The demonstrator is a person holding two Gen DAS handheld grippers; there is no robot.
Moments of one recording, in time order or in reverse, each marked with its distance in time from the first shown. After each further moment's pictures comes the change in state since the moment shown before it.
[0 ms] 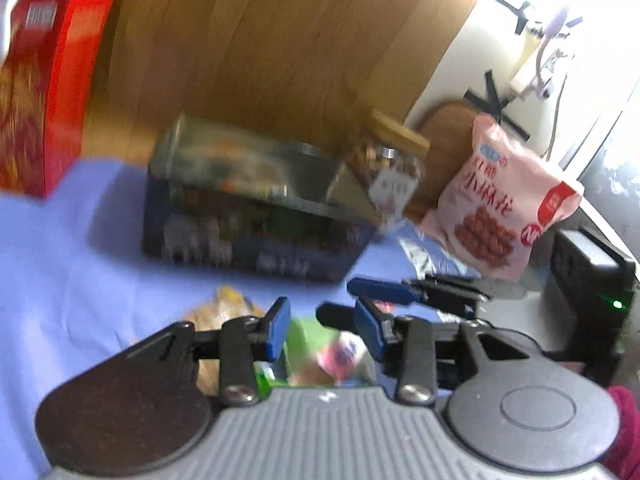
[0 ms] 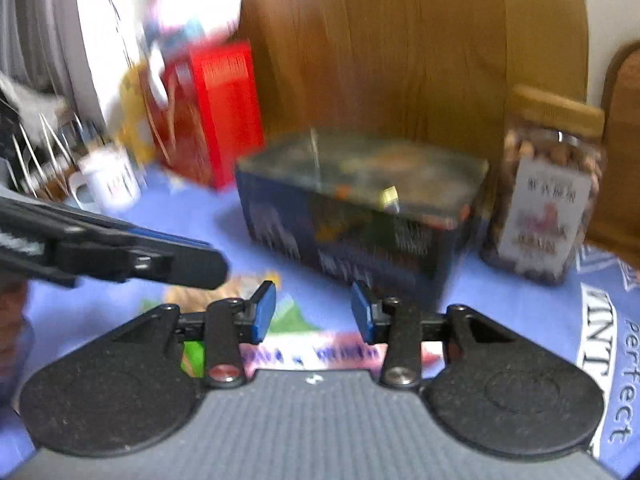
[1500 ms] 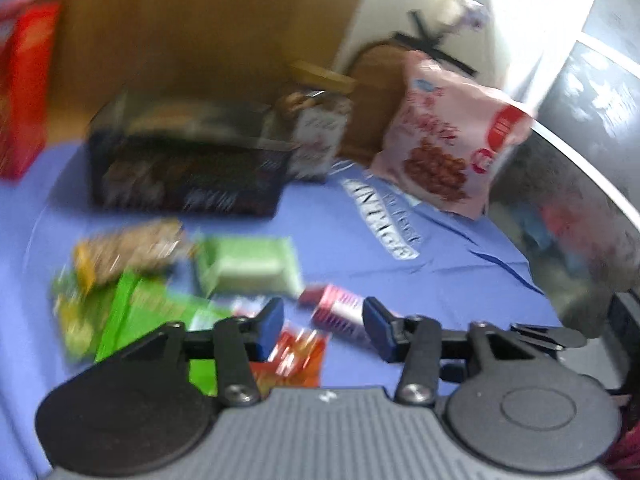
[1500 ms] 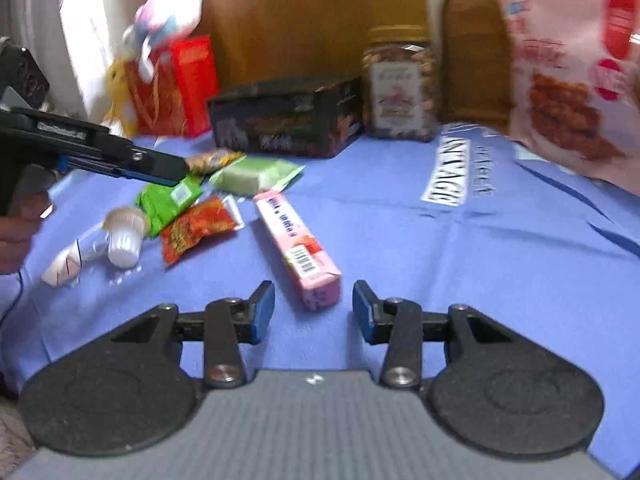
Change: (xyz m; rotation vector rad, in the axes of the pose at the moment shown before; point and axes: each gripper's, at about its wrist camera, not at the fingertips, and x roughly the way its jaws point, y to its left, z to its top) left arm -0.010 -0.072 -0.049 0.194 0.021 -0.008; right arm -0.141 -0.020 -0.143 0.162 -0.060 -0.105
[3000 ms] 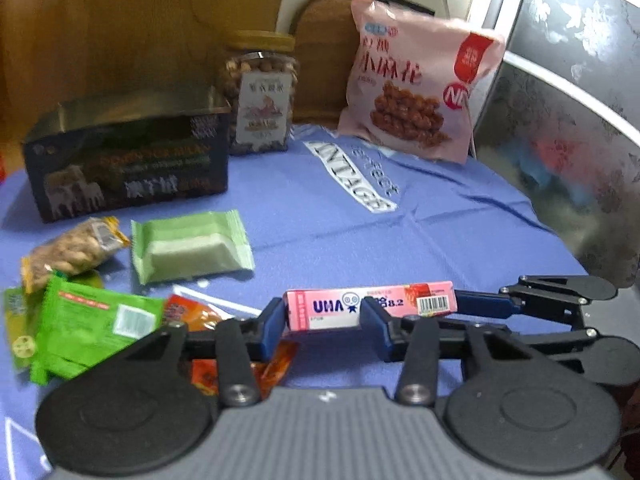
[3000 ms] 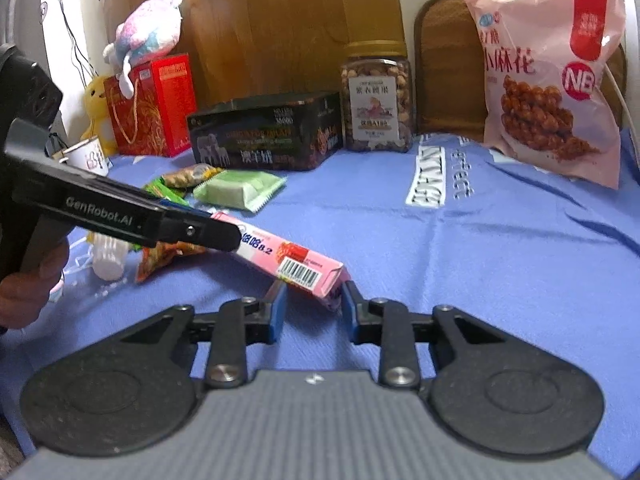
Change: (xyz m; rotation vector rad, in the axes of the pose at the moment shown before) left arm 0.027 -0.034 -0.030 0.129 0.057 0.026; right arm 0.004 0.018 -0.006 0.013 -0.073 -0.080
